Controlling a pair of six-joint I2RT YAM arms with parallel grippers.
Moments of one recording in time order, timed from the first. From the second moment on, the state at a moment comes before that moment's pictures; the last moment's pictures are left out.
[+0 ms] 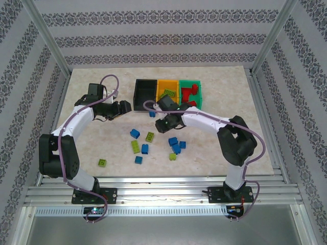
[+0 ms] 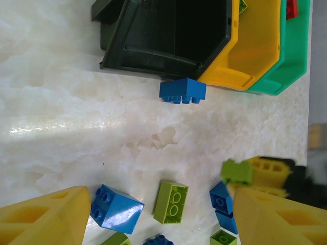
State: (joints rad) left arm -0.03 1.55 1.12 -0.58 0.61 -0.36; right arm 0.69 1.85 1.33 -0.58 -0.15 0.20
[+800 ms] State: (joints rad) left arm -0.10 1.55 1.14 -0.61 0.57 -0.34; right arm 0.48 2.05 1.69 -0.54 -0.18 0.39
